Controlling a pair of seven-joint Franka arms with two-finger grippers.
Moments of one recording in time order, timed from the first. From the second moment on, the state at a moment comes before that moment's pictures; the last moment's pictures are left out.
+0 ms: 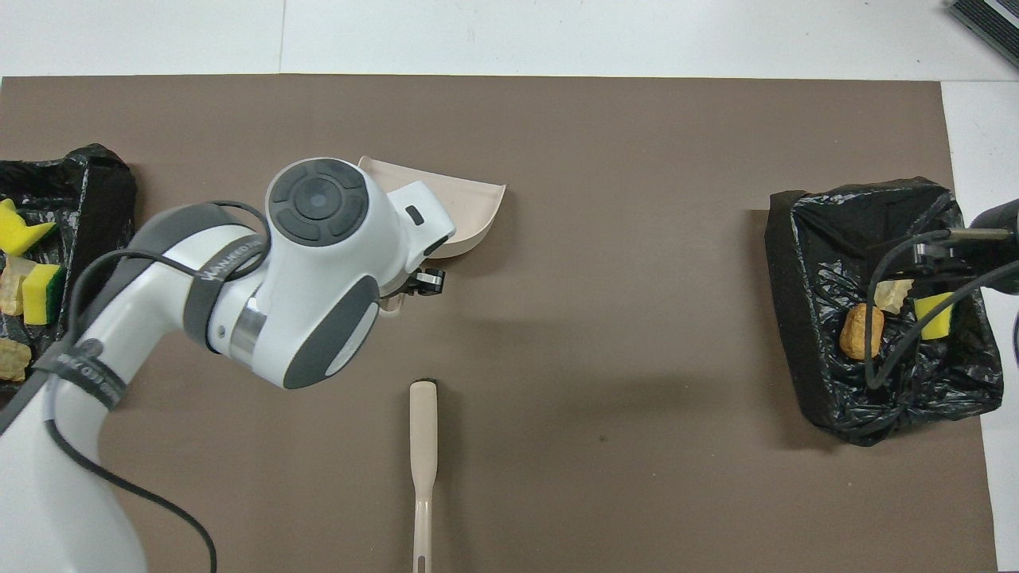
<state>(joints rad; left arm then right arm) -0.17 0.28 -0.41 -1.75 0.12 2.00 -0.44 -0.08 -0.02 0.05 -1.66 0.00 1.61 0.07</state>
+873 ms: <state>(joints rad) -0.21 0.29 -0.39 -1.88 0.12 2.21 -0.63 -0.08 -0.02 0.05 -1.66 0.00 1.61 0.07</state>
